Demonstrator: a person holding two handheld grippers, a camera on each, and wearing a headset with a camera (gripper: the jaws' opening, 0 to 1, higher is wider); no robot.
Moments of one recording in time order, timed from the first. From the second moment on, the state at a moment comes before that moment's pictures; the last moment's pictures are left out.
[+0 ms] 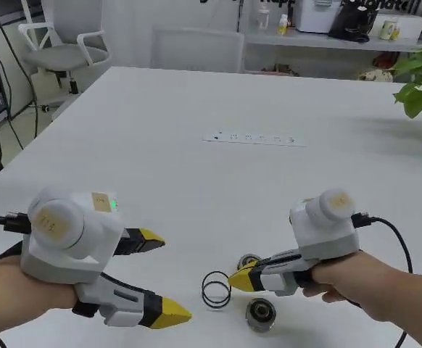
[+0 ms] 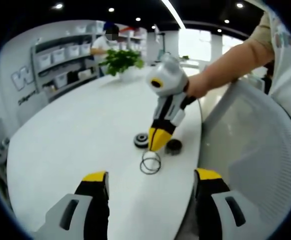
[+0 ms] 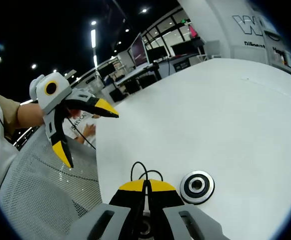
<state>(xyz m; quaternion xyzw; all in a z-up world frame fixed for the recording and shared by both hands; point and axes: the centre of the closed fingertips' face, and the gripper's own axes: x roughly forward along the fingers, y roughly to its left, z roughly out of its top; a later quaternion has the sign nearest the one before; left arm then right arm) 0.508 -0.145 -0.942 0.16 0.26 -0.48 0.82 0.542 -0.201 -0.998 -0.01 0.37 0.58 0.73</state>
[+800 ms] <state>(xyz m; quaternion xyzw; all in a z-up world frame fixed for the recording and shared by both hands) 0.508 -0.141 -0.950 0.16 0.27 -0.48 0.82 0.545 -0.205 -1.018 -0.04 0.39 0.56 0.73</state>
